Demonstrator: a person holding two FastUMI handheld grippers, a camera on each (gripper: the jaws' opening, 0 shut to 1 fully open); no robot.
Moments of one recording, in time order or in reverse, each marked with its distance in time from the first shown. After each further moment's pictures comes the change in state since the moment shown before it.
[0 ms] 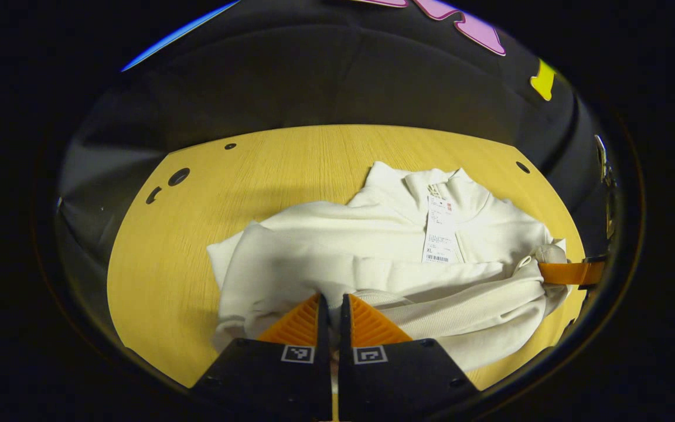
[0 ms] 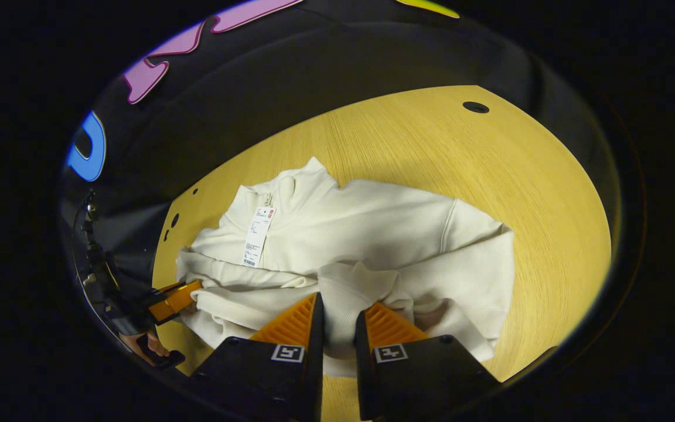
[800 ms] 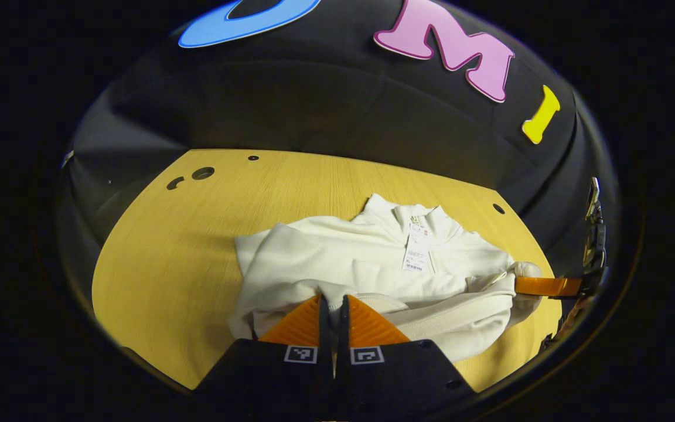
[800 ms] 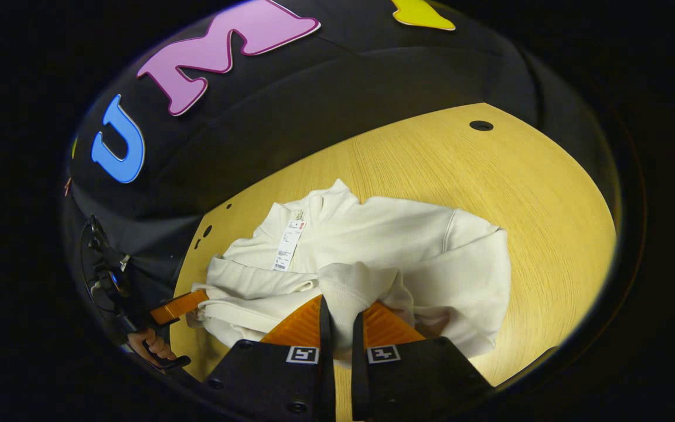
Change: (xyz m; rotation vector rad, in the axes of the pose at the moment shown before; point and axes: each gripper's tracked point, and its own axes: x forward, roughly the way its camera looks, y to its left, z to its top) left arm -0.051 0.007 -0.004 -0.141 -0.189 -0.090; right arm -0.032 0.011 0.002 0.023 -0.151 0.131
